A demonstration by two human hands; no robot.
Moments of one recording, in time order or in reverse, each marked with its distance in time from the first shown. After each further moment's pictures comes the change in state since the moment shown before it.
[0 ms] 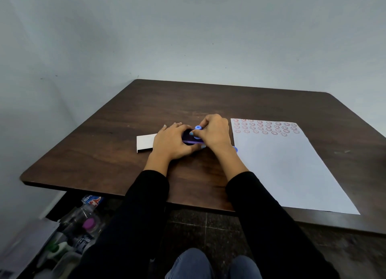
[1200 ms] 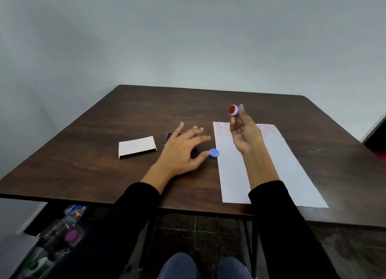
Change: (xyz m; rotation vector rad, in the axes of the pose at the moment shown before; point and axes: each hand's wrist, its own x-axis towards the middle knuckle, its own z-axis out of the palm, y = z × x) left_hand -0.018 0.058 0.013 0.072 0.115 0.441; right_hand 0.003 0.060 -0.087 1.579 0.172 0.371
